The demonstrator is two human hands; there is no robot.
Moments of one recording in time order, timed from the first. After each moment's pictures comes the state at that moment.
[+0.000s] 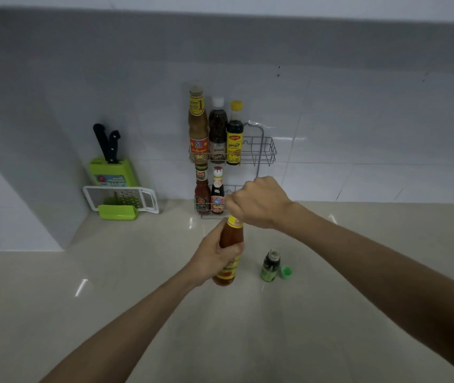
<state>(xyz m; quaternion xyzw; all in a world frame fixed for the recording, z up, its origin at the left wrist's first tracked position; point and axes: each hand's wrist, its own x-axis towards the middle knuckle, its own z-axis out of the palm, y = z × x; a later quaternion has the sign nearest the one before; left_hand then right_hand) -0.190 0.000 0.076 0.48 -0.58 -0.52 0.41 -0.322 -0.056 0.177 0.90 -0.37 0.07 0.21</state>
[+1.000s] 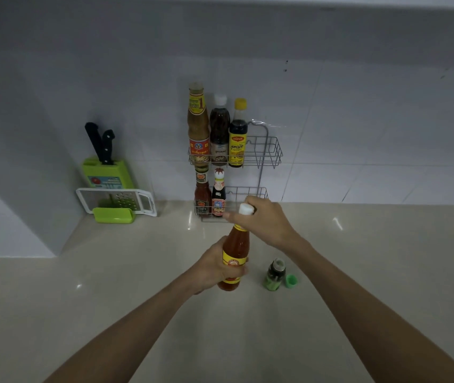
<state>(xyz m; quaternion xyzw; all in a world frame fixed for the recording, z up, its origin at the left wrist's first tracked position) -0.178 -0.038 0.039 0.51 -0.60 -0.55 0.29 -0.326 -0.078 0.124 0.74 -0.55 0.29 -0.28</state>
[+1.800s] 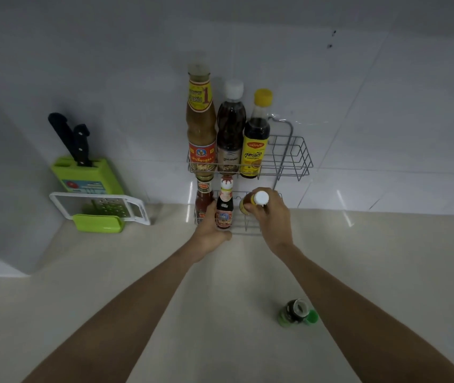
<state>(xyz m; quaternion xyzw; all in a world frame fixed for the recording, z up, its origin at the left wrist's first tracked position) -0.152 -0.207 0.009 0.60 -0.52 -0.52 0.32 -0.314 -0.228 0.021 0.65 -0.56 0.45 -0.26</state>
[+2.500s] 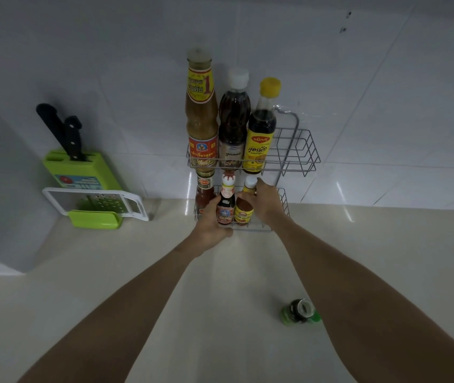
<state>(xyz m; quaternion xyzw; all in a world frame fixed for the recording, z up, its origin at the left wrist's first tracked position) -0.150 -0.220 0.005 0.59 -0.52 -0.53 0.31 -0.295 -0.296 0.006 0.66 -0.66 0.23 -0.27</state>
